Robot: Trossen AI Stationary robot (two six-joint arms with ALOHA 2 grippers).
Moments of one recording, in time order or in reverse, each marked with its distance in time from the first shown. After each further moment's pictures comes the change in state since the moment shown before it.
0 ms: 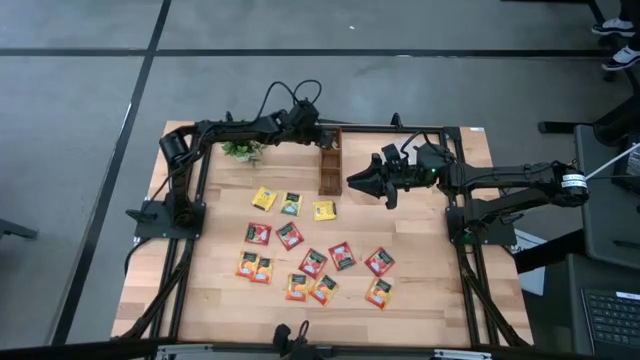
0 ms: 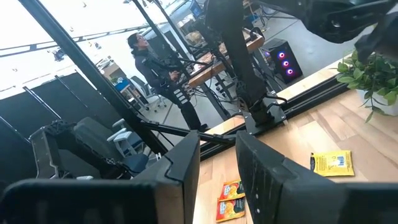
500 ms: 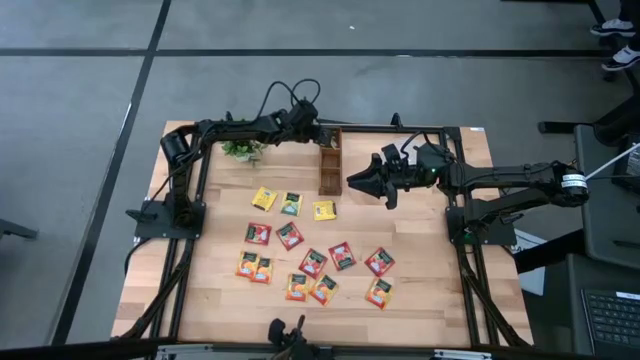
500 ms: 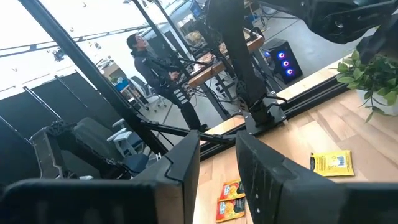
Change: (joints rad) left arm 0.016 0.011 0.000 -0.005 -0.086 0.001; right arm 0.000 0.000 0.000 0.000 0.000 0.000
